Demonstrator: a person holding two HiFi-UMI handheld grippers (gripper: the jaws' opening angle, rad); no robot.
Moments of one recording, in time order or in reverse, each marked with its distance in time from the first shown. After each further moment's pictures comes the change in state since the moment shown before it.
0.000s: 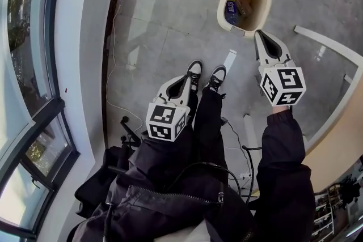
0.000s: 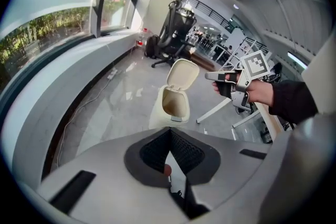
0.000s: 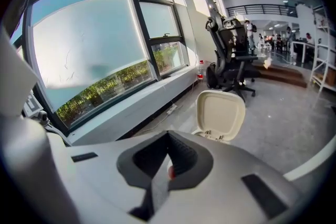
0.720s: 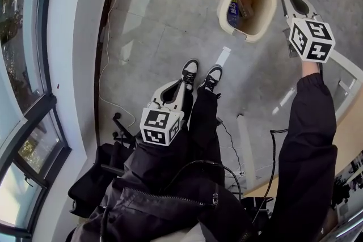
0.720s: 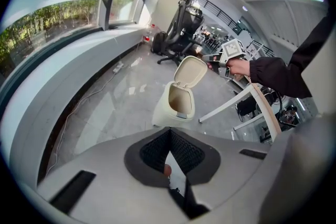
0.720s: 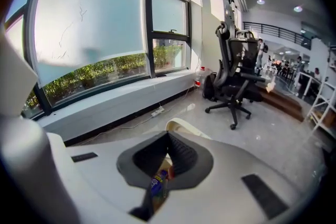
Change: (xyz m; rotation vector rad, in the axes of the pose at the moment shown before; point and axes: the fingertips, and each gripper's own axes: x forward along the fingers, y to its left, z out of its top) left arm 0.004 0.027 -0.019 -0.076 0.029 0.016; right arm 0.084 -0.106 0.084 -0.220 0.033 -0.091
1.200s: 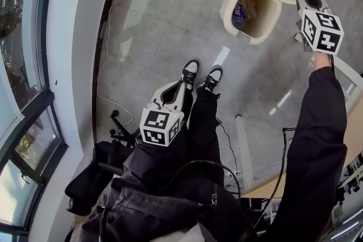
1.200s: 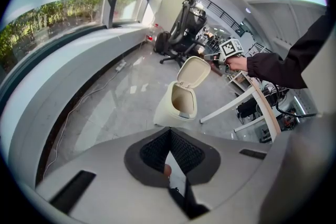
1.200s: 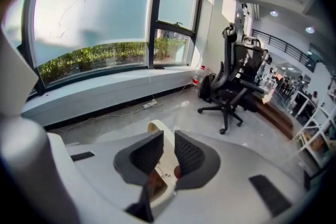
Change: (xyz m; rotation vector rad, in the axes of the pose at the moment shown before) left arm -0.002 0.014 -0.005 -0.031 -0.001 0.006; right arm 0.022 -0.037 0.011 -0.128 0.075 -0.080
